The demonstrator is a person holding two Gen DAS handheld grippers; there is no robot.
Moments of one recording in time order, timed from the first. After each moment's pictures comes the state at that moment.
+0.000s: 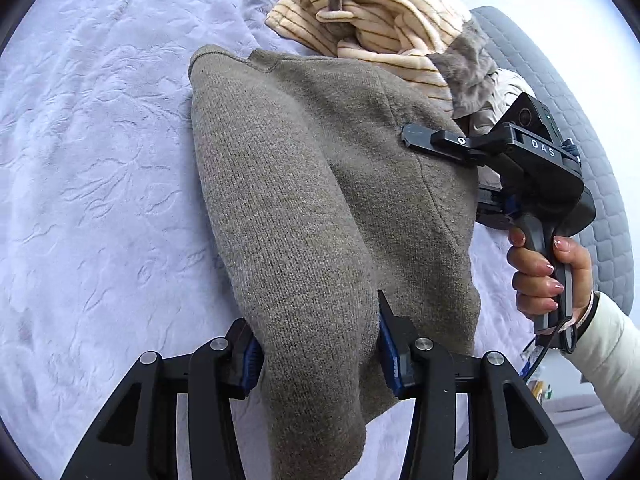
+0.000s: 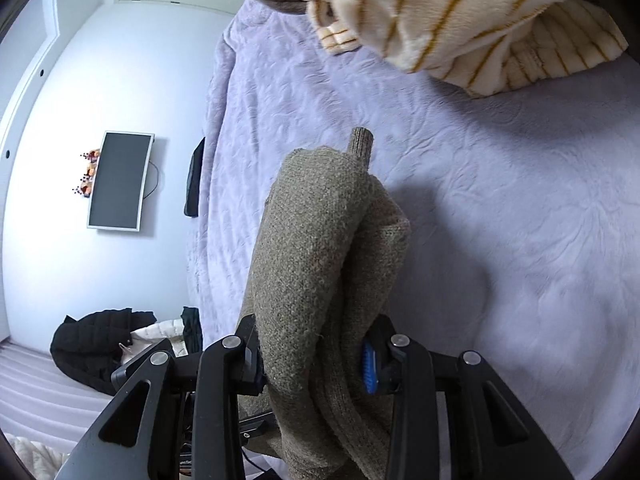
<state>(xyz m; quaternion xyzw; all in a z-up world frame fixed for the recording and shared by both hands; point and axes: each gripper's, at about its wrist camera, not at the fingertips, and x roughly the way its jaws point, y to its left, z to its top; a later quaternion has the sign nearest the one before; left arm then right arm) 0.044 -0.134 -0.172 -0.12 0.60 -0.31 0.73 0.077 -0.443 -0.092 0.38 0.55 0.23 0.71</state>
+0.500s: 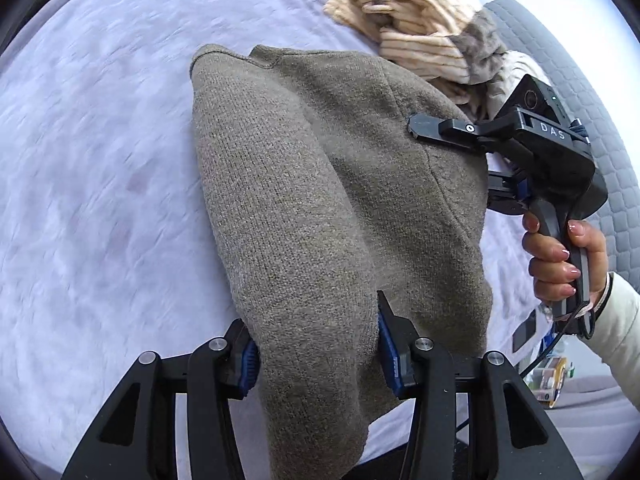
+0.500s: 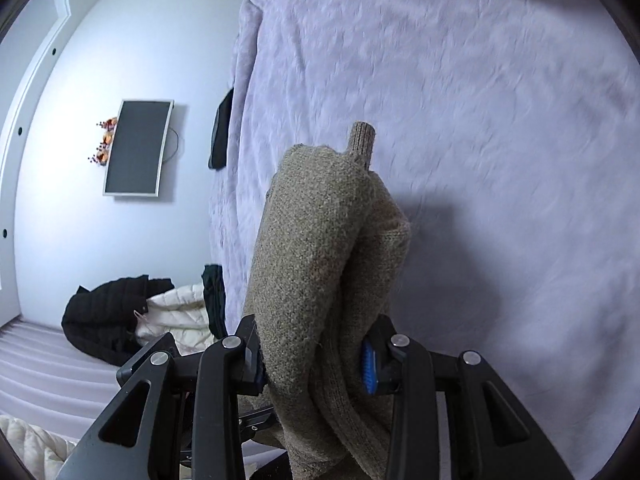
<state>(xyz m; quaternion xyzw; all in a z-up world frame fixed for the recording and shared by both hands) -0.046 -0.027 -0.155 -0.09 0.63 -0.25 0.73 -0.007 -0.338 -0.095 0.39 0.57 0.28 0.67</state>
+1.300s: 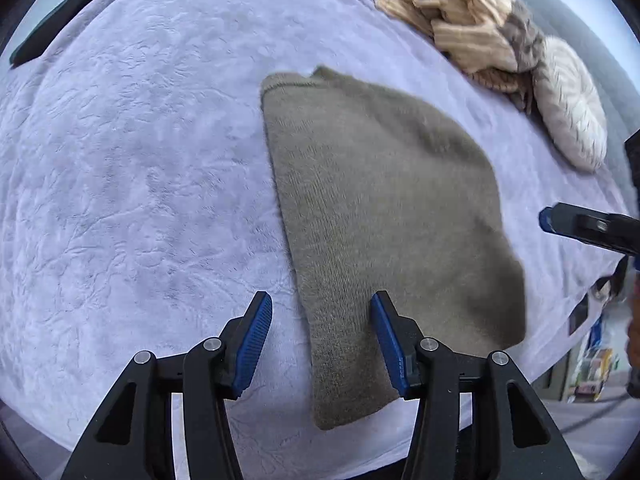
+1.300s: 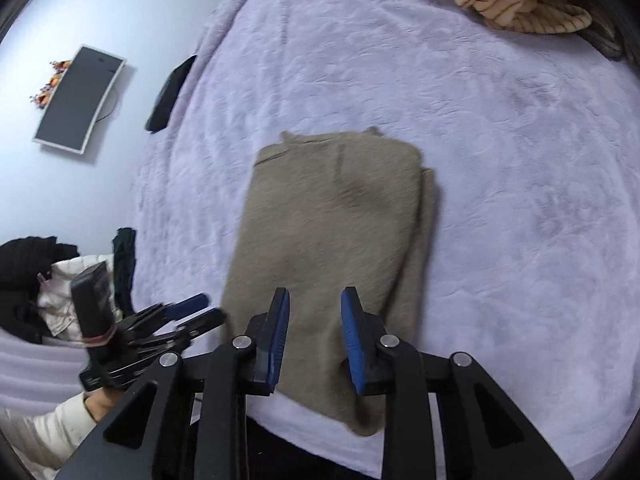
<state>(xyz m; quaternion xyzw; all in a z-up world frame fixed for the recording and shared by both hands) -0.053 0.025 -0.164 0.00 0.63 -0.19 0.75 -0.096 -0.271 -0.043 0.22 0.58 0.16 0.77</state>
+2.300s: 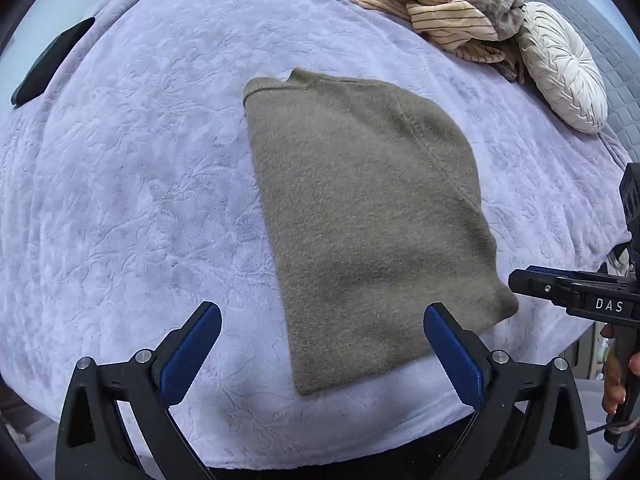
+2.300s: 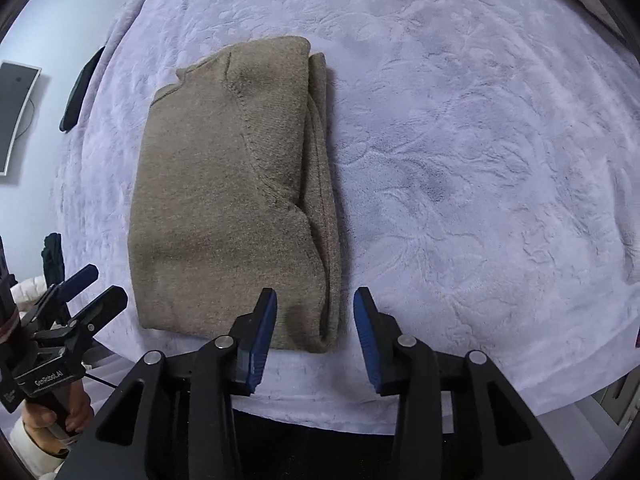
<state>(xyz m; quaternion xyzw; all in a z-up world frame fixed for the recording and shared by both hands) -0.069 0.002 -0.129 0.05 0.62 -0.19 0.76 -0.162 -0.289 -0.098 0.20 0.64 -0.01 0.75</state>
